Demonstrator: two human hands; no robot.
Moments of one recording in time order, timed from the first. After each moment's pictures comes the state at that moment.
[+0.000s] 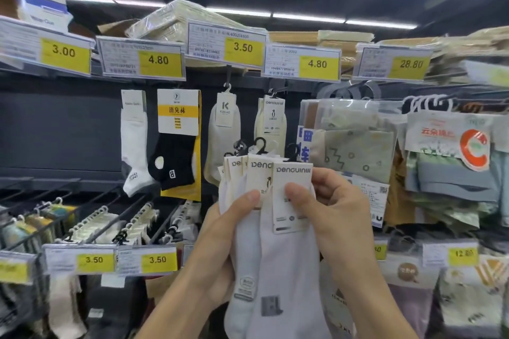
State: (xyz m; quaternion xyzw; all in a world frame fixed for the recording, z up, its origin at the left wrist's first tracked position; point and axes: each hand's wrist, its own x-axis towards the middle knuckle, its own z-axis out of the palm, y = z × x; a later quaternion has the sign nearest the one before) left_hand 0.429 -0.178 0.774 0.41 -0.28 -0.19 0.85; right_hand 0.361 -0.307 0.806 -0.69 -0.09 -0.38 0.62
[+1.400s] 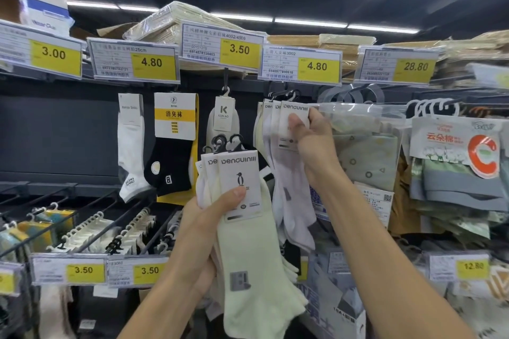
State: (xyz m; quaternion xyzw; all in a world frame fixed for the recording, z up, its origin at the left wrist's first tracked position) left_hand 0.455 -0.174 0.779 0.44 -0.27 -0.06 0.85; right_hand 0.488 -0.369 0.877 -0.68 -0.04 -0.44 0.58
